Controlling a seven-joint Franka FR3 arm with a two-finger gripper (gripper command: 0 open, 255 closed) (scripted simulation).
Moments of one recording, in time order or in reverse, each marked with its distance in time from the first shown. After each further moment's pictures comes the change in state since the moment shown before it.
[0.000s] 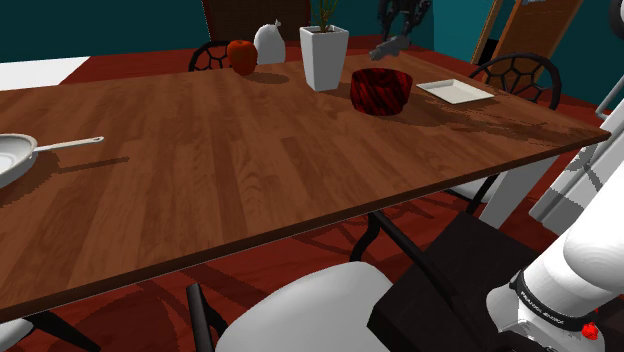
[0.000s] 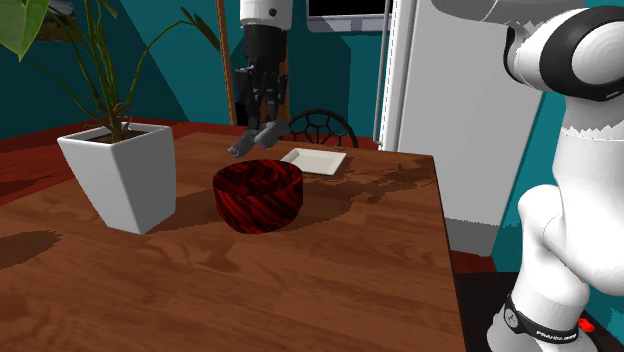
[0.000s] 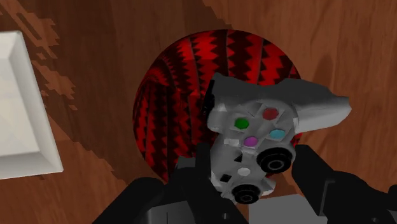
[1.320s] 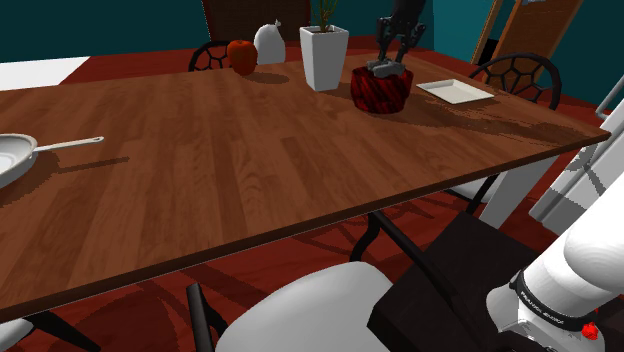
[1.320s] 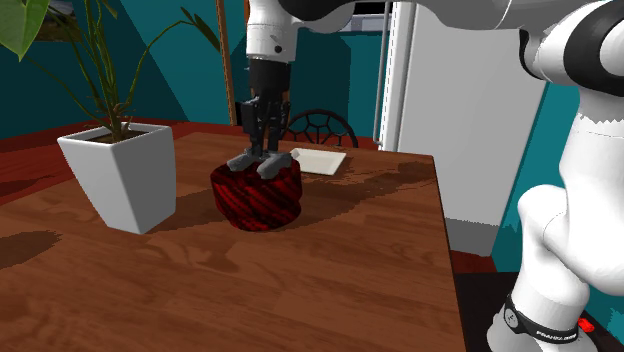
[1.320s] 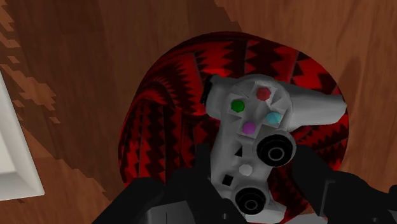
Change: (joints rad) arm 0.007 -0.081 0.003 -0.248 -0.008 0.188 -0.017
